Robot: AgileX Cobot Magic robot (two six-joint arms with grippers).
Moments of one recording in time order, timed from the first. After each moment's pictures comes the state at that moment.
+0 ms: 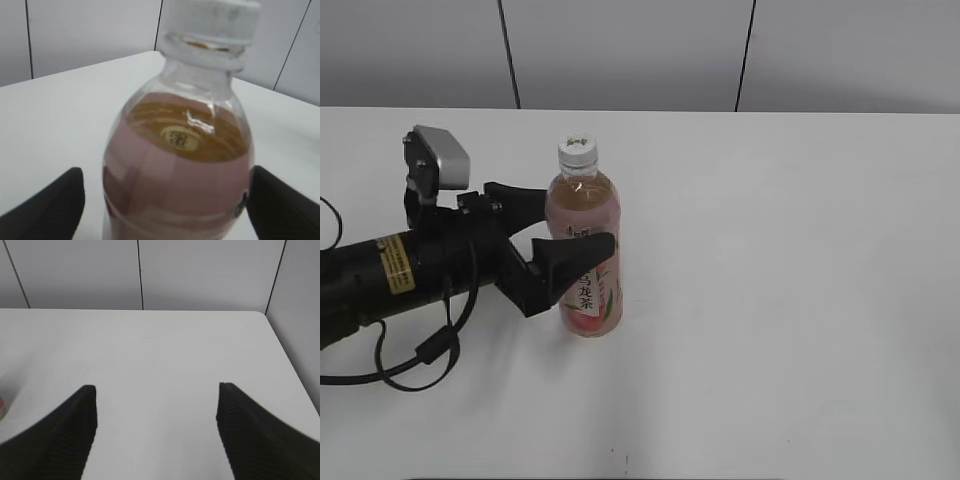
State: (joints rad) left arm -0.32 1.91 -0.54 0.79 -1.21 -0.36; right arm 0.08 -0.01 -0.48 0.03 0.79 -0.09
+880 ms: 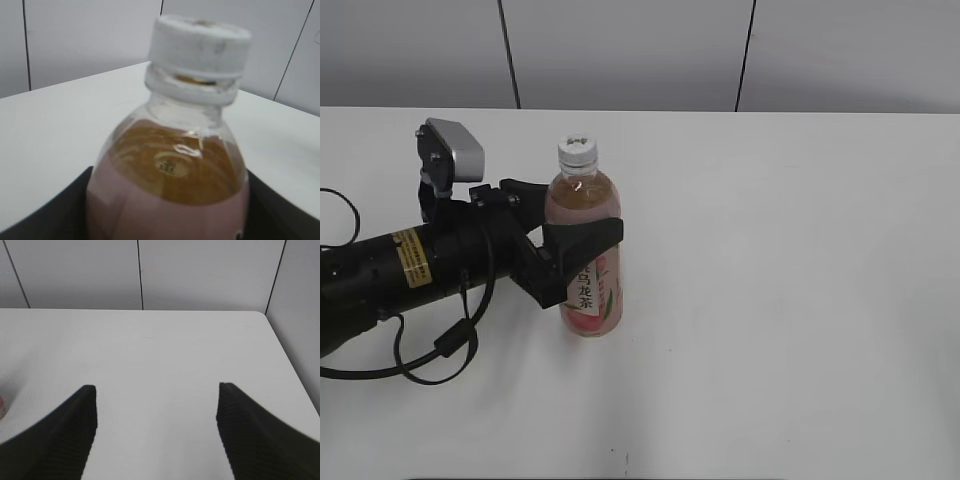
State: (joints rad) left arm -0.37 1.92 -0.57 0.73 -1.21 -0.36; right arm 0.08 -0.01 -0.48 0.03 0.79 -0.09
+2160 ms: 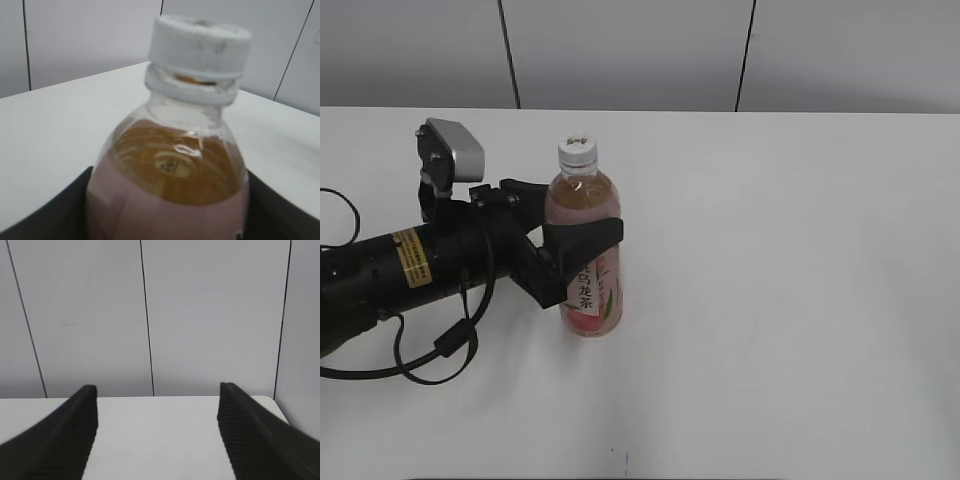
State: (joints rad) left arm -0.37 1.92 -0.57 0.73 -1.21 -0.36; right arm 0.08 -0.01 -0.48 0.05 0.48 -0.07
